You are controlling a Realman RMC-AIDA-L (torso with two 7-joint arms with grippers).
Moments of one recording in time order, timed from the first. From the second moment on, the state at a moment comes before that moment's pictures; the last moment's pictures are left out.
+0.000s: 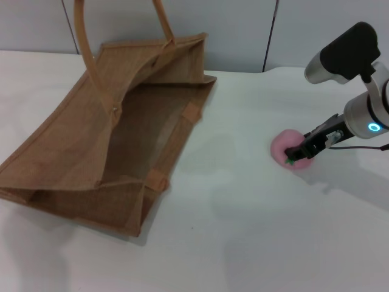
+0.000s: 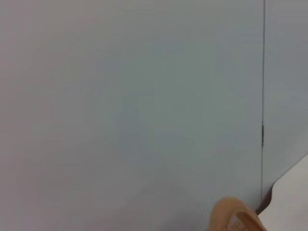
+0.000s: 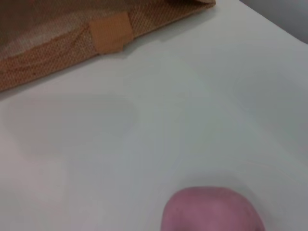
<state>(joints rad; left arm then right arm) -0.79 -2.04 0.75 1.52 -0.61 -1.45 0.89 0.87 1.98 -1.51 -0.69 0.74 1.00 -0.71</state>
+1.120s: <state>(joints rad) -0.77 -2.04 0.75 1.52 -0.61 -1.44 0.89 0.87 1.99 -1.50 -0.80 0.75 1.01 -0.71</state>
